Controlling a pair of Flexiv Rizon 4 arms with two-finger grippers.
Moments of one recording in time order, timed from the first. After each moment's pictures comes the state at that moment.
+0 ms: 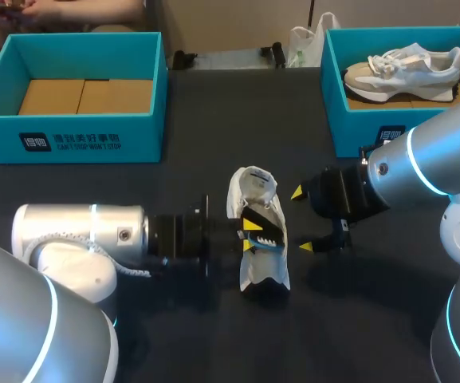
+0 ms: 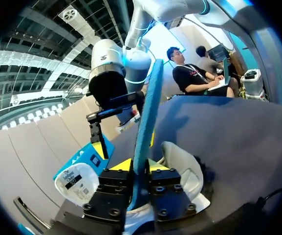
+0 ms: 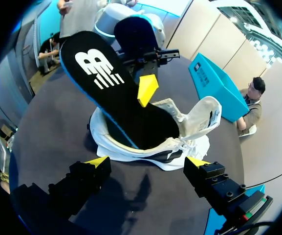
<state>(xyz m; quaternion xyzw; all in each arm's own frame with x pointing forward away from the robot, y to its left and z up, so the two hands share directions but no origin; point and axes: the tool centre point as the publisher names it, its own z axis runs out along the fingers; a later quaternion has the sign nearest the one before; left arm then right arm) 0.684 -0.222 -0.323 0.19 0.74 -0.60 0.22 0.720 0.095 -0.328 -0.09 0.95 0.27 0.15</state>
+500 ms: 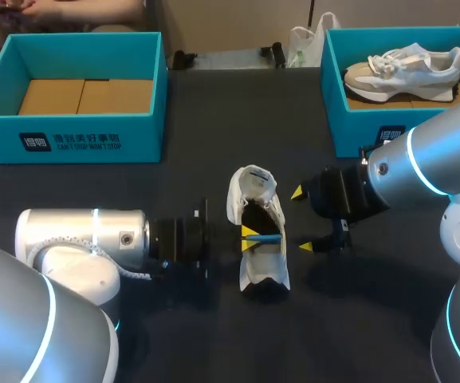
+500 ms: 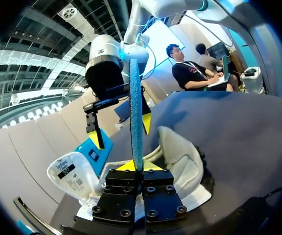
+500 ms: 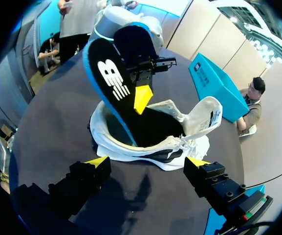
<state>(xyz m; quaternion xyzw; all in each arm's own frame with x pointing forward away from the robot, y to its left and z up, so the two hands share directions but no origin) 0.695 -0.219 -0.345 0.19 0.75 -0.59 0.23 0.720 0.095 -0.328 -0.09 0.95 0.27 0.15</state>
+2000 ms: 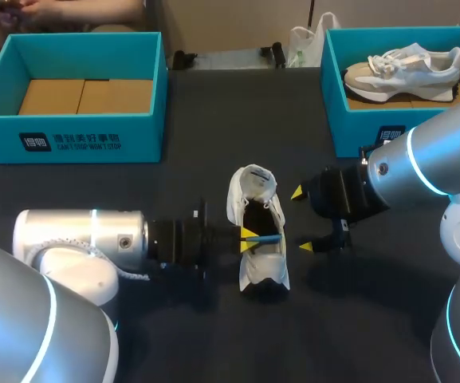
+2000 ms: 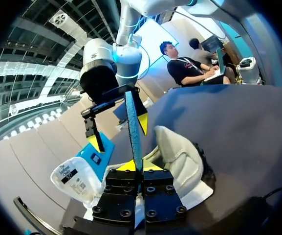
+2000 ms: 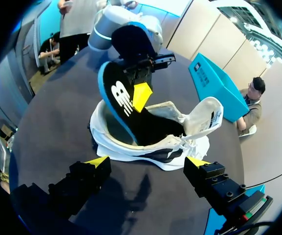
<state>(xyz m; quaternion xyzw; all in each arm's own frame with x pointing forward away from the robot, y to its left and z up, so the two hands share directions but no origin) 0.693 -0.216 -0.344 0.22 0.74 -0.58 0.25 0.720 0.095 -0.328 -0.09 0.95 0.27 0.15</state>
